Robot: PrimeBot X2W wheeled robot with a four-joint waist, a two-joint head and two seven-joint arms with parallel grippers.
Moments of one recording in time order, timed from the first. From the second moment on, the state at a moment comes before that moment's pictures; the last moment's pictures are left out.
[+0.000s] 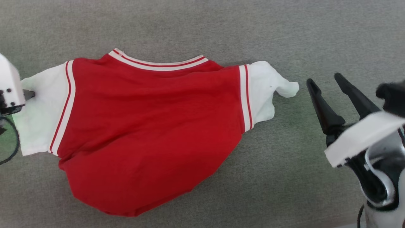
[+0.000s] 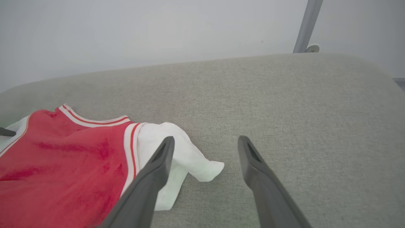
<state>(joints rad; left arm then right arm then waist) -0.92 0.65 -0.35 0.77 -0.73 -0.01 0.96 -0.25 -0.11 -0.01 -0.32 0.36 0.13 0.51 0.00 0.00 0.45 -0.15</state>
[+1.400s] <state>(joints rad) -1.11 0.49 -0.41 0.84 -0.74 -0.10 0.78 -0.78 -0.37 0.19 0.21 0.64 0.13 0.91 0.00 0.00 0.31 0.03</state>
